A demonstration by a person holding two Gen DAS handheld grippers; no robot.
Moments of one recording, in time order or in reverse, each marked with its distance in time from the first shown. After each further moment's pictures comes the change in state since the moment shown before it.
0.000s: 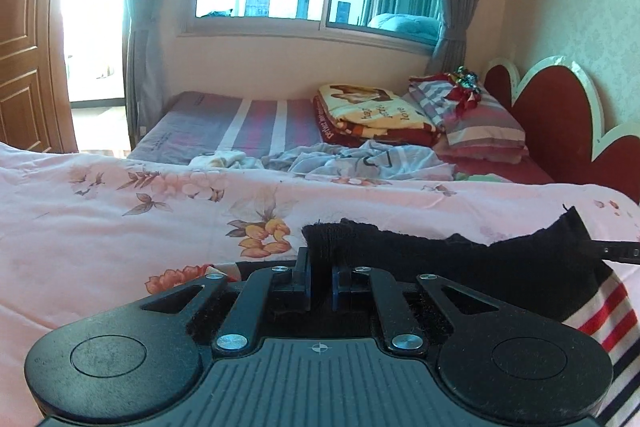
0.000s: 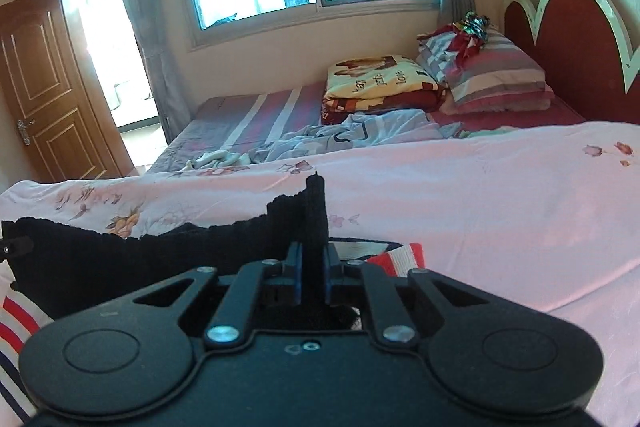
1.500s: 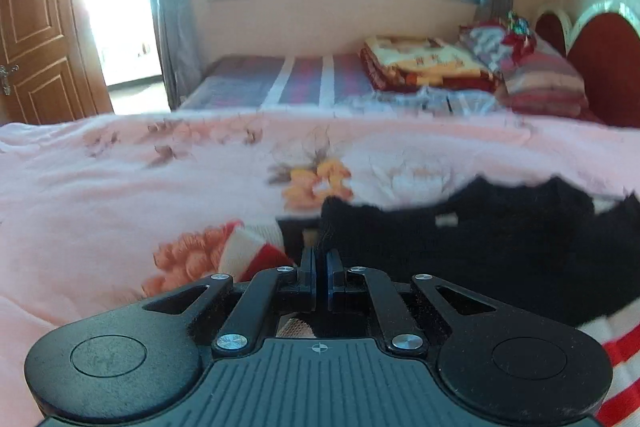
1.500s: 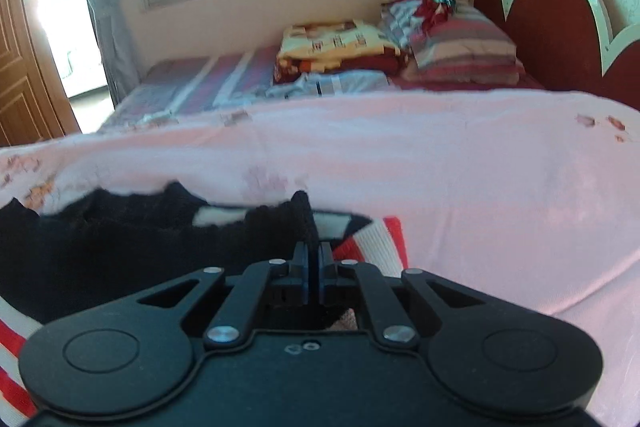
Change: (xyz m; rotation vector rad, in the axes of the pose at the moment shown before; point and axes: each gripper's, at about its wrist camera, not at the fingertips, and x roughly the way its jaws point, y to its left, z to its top) left arm 0.078 0.006 -0.035 0.071 0.136 0.164; right arm 0.068 -0.007 -0.026 -0.062 0.093 -0.156
